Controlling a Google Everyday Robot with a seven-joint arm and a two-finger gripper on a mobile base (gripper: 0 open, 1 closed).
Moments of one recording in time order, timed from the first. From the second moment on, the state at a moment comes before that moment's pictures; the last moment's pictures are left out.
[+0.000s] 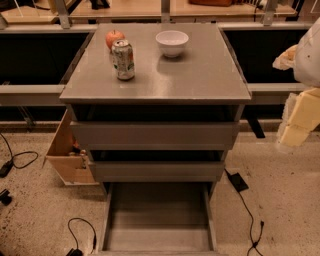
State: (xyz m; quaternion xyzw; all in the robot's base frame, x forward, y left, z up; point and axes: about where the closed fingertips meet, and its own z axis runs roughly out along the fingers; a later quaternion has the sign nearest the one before) arm 0.438 -0.216 0.978 -0.60 0.78 -0.04 0.16
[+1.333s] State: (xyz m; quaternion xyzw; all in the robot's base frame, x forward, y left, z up) arm 0.396 -0.254 0.794 -0.54 0.83 -0.04 0.14
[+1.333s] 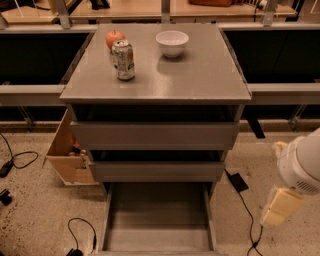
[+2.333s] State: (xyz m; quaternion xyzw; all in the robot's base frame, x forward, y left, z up) arm 0.380 -0.269 0.692 -0.54 0.83 -0.04 0.12
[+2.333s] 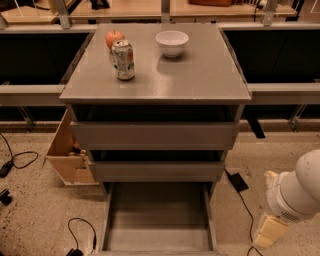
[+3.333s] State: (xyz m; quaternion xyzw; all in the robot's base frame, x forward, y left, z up) arm 0.376 -0.272 0.519 -0.54 0.83 -0.03 0.11
